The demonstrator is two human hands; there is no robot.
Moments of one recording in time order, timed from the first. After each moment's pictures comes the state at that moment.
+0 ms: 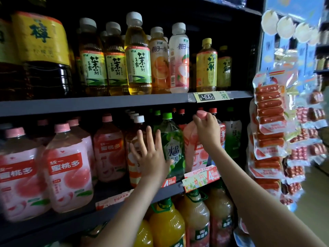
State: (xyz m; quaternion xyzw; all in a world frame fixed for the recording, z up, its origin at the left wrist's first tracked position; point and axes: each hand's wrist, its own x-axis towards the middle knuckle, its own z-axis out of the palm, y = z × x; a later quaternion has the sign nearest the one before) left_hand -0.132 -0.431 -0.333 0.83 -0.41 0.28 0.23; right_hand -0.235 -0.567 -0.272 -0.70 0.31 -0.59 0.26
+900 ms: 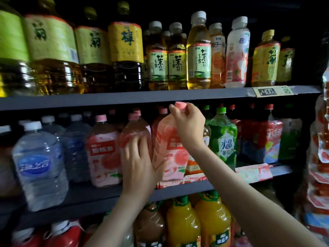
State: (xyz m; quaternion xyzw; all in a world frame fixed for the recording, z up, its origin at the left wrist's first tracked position) left_hand -0.057 -0.250 -0.343 0.76 -0.37 0.42 0.34; right_hand -0.122 -0.364 -0.242 -0.71 0.18 -0.58 0.36
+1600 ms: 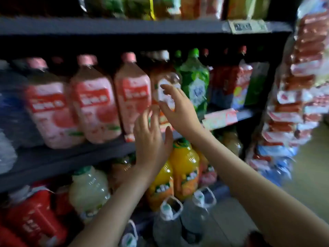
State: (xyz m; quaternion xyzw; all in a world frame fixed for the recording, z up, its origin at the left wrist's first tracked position) left_hand -0.124 -0.314 -0.405 0.68 -0.48 0.32 0.45; right_hand -0.180 -0.398 -0.343 -0.83 0.16 -0.47 0.24
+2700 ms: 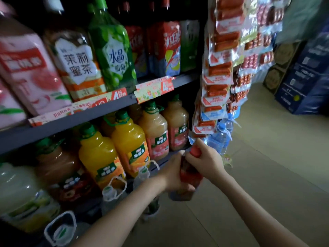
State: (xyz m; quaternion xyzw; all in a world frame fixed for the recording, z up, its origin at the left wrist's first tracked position) left_hand -0.296 -0.389 -0.546 0.63 -0.67 -0.30 0.26; right_hand -0.431 -0.448 -0.531 -0.79 0.48 -0.29 0.22
